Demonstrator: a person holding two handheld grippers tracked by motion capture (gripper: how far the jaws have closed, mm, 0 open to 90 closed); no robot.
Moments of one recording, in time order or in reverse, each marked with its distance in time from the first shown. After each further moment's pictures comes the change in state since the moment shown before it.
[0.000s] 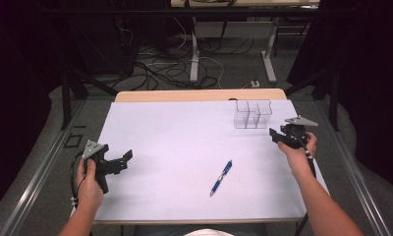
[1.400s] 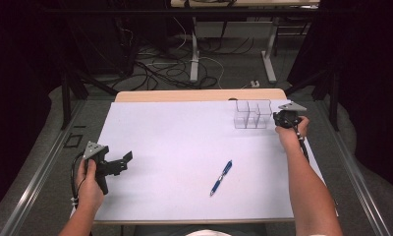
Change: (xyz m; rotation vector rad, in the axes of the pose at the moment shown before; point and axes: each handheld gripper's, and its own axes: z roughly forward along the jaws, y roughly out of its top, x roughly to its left) left arm 0.004 -0.005 0.002 0.035 0.004 -0.002; right arm -0.028 0.019 0.070 -0.036 -0.063 -0.124
